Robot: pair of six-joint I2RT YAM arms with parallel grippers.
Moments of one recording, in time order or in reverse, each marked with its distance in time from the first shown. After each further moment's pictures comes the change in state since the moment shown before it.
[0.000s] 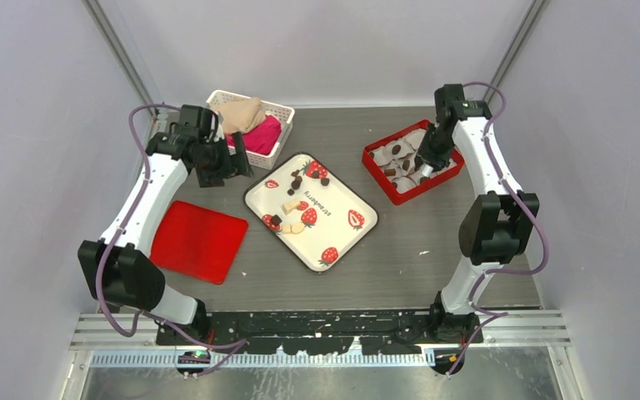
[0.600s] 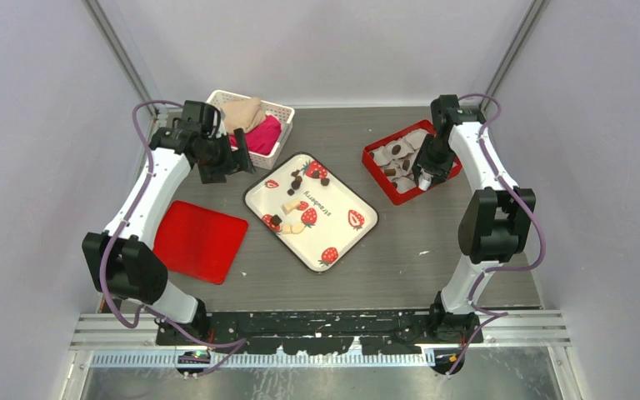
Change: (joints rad) left arm -0.002 0.033 0.026 0.003 0.002 -0.001; right arm -0.006 0.003 -0.077 0.014 0.051 0.023
